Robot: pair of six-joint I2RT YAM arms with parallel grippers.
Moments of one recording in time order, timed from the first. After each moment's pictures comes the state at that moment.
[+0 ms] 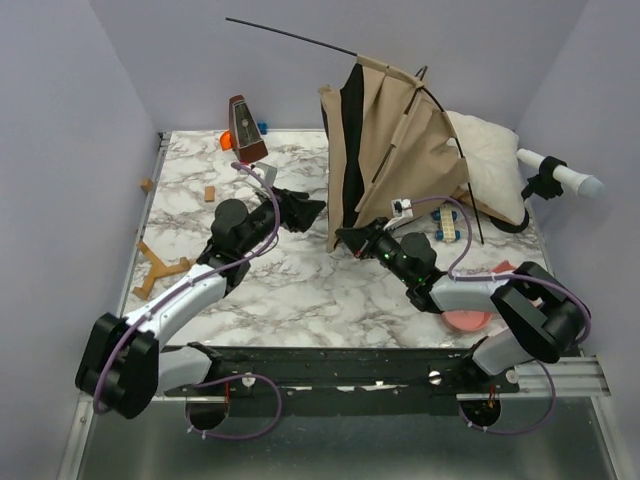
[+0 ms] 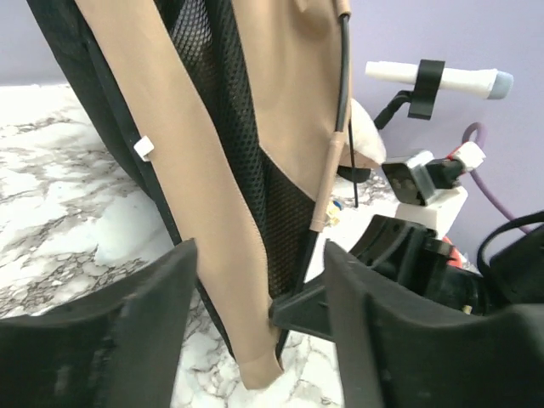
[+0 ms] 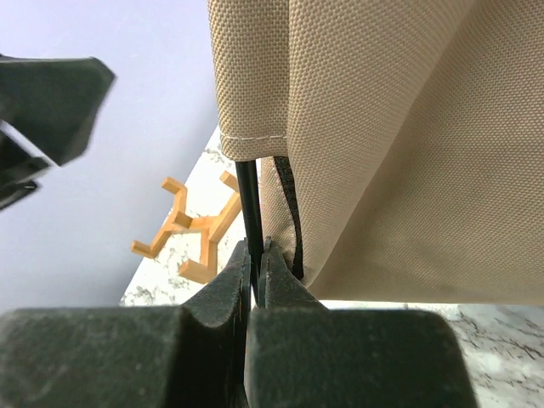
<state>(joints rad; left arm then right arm) -0.47 1.25 0.67 0.65 0.34 -0.50 0.71 1.51 0.48 1.04 0.01 0.74</state>
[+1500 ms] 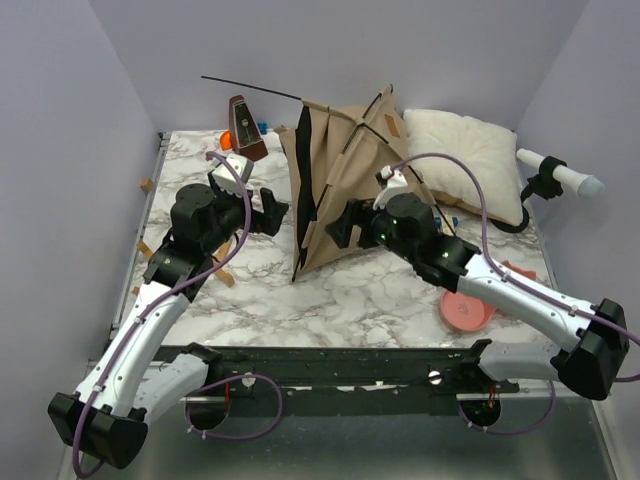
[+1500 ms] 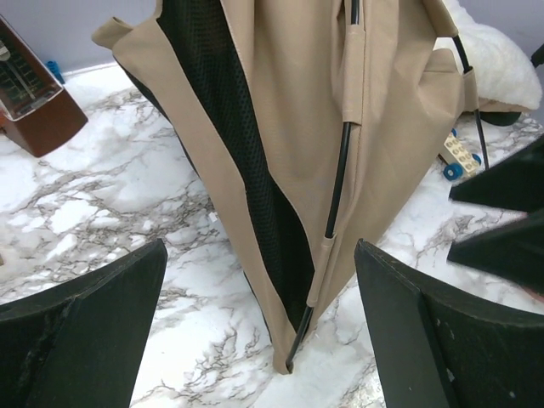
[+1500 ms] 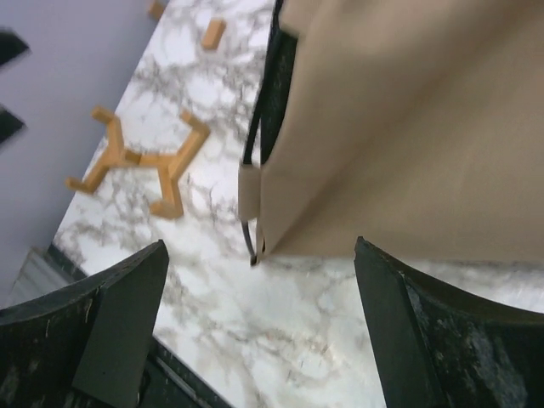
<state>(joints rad) -0.37 0.92 0.95 -0.23 0.19 -0.13 0.84 1.21 0.94 -0.08 0.13 0.54</state>
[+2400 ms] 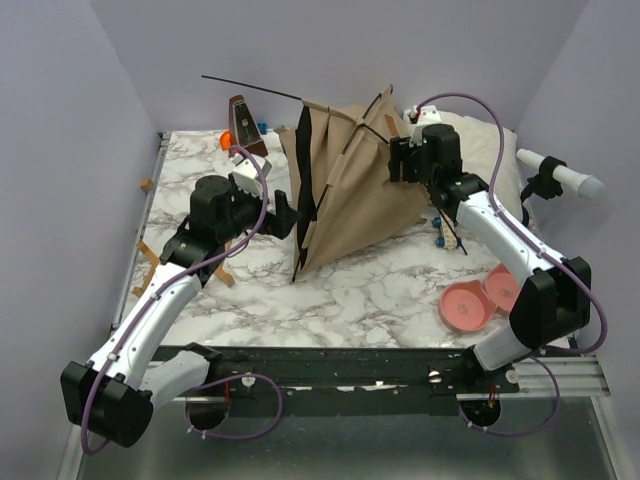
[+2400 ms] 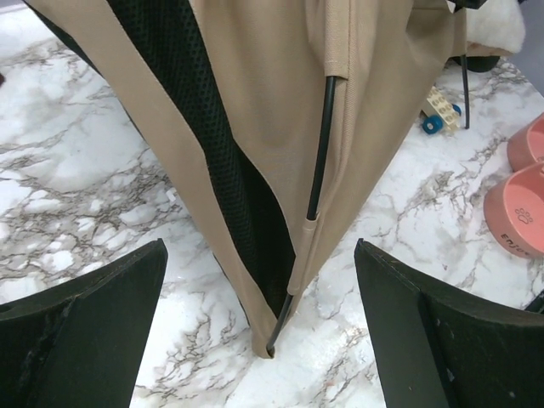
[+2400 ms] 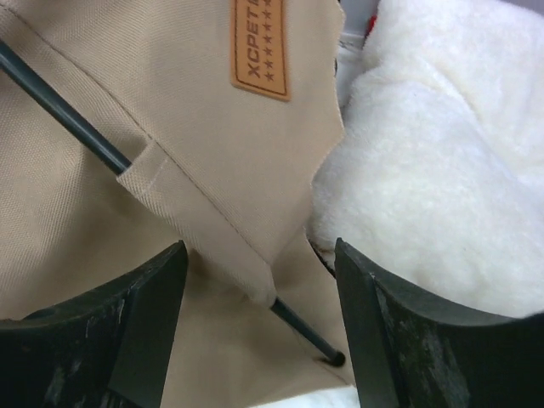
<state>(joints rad) -0.37 1.04 0.95 -0.22 0.32 -0.14 0.37 1.54 1.33 -0.21 0.16 0.07</state>
